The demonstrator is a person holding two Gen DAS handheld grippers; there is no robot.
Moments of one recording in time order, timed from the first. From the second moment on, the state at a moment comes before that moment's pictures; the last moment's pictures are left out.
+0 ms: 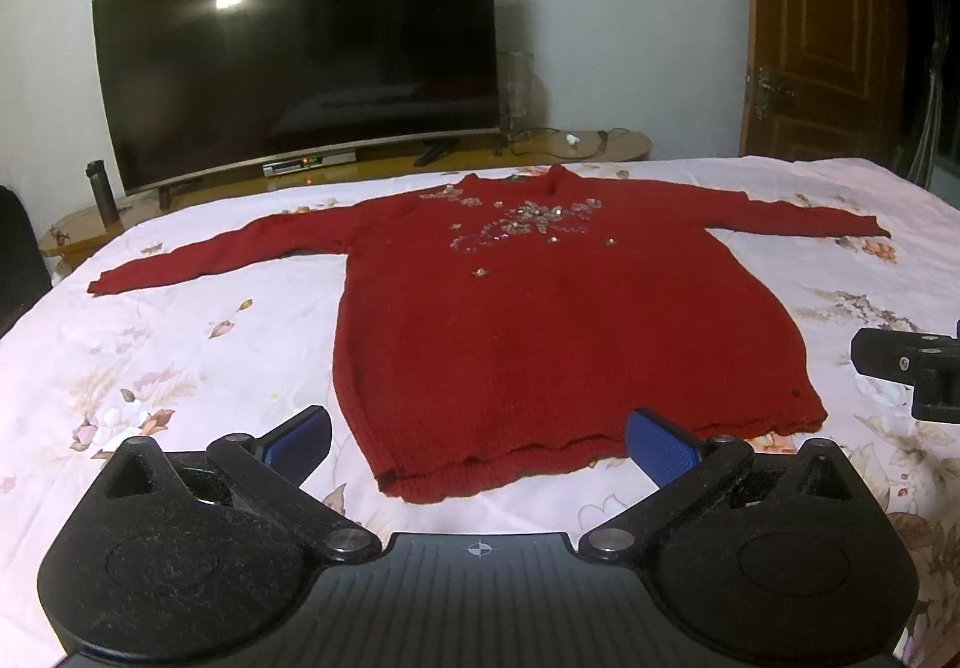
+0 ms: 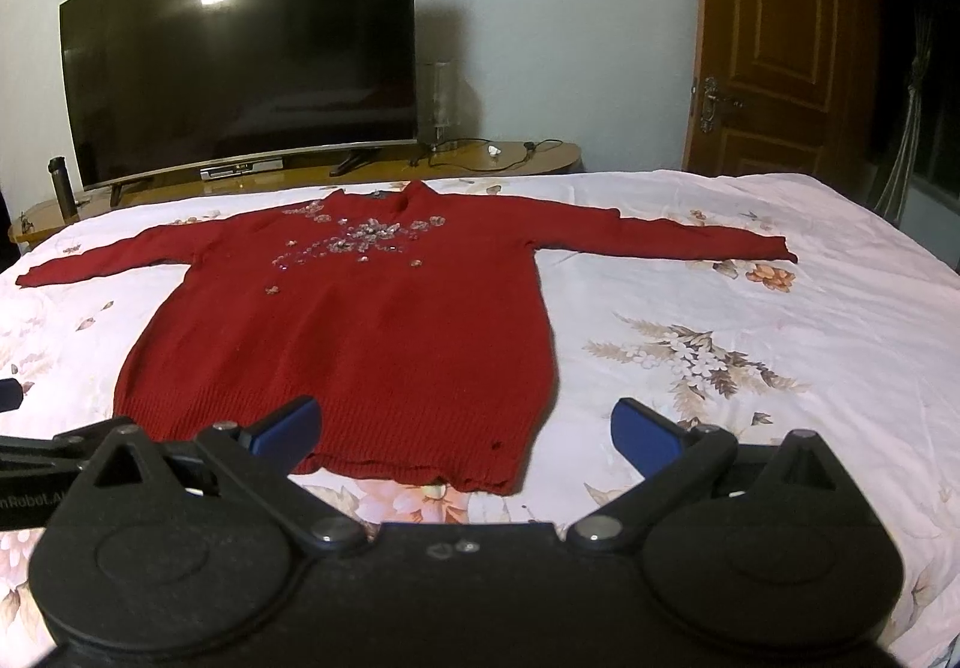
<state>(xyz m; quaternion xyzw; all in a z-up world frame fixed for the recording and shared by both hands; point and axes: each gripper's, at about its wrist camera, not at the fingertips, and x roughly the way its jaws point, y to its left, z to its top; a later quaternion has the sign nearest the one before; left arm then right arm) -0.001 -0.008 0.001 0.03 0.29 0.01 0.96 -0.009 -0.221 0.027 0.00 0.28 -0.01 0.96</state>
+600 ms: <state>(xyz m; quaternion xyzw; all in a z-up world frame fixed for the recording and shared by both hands) 0.001 -0.005 0.001 0.03 0.29 0.01 0.96 -0.009 -0.215 0.029 -0.01 0.28 -0.01 0.96</state>
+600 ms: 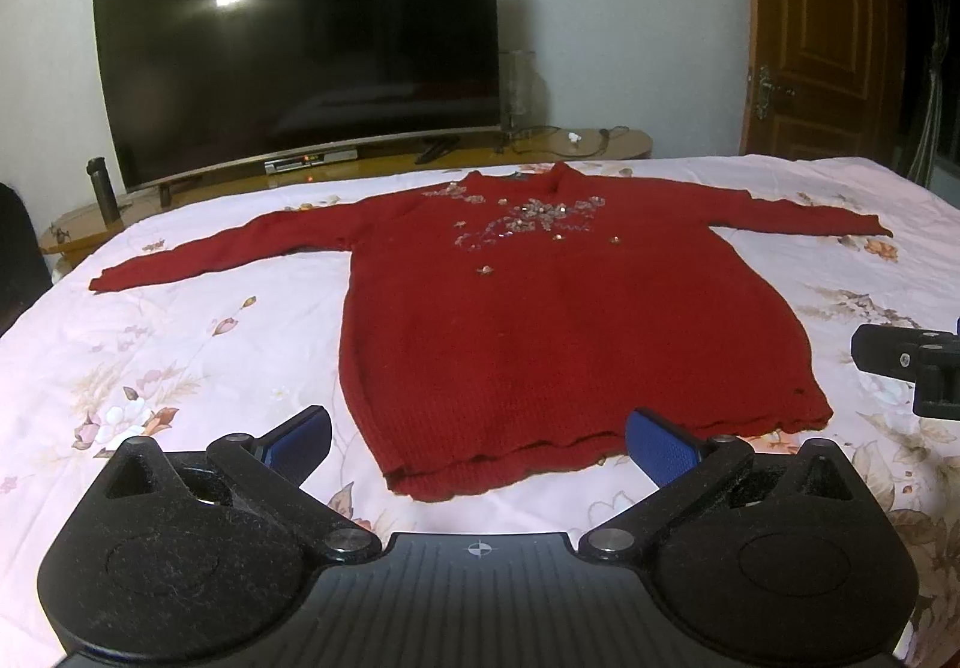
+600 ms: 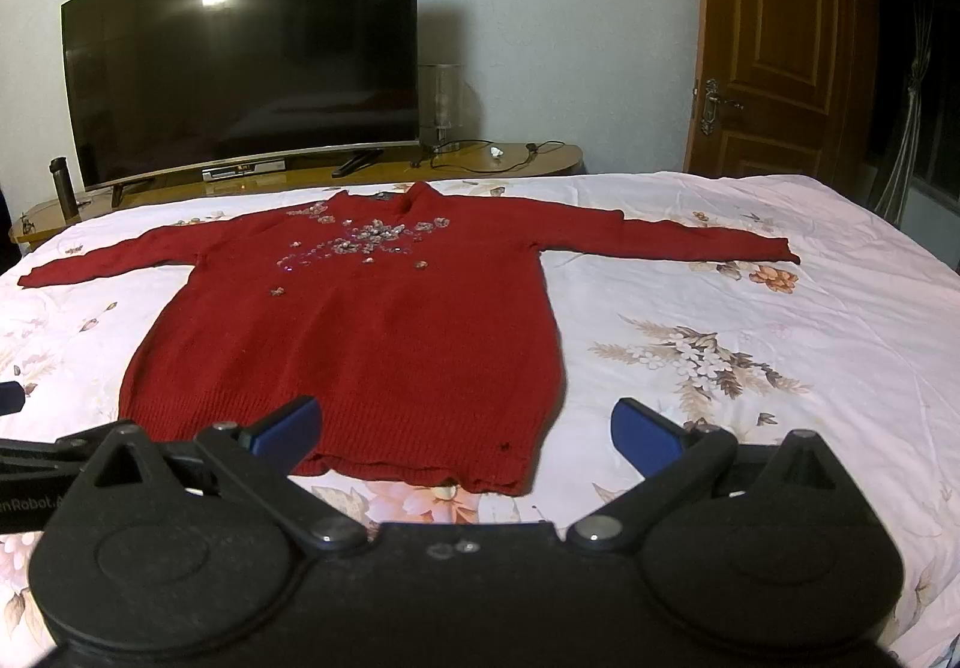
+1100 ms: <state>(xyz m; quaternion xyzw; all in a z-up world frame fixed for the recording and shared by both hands) 0.001 -0.002 0.000 0.03 0.29 0.01 0.96 -0.005 -0.211 0.029 -0.01 0.28 0.00 0.96</state>
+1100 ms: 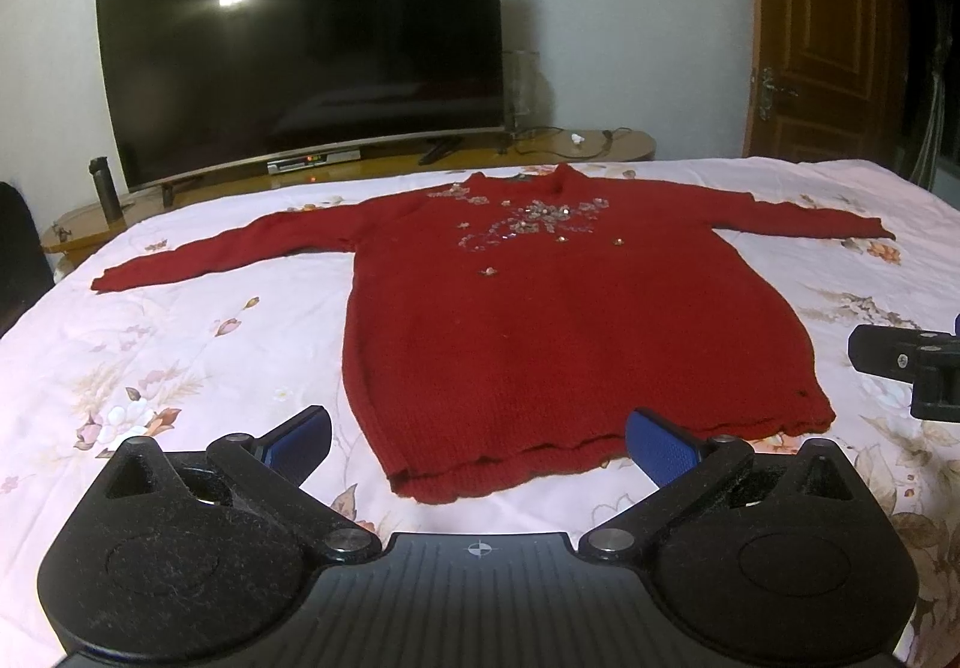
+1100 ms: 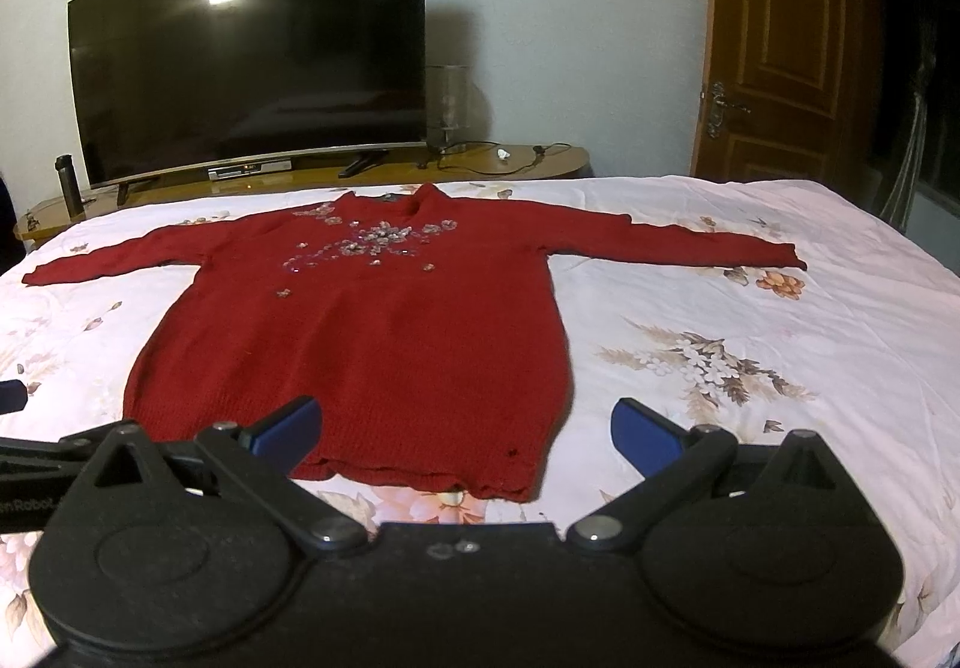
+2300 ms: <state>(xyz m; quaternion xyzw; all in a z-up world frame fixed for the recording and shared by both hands) 0.100 0.025 0.003 -0.11 0.28 -0.01 0.95 0.086 -0.379 0.036 0.17 0.24 -0.09 0.95</state>
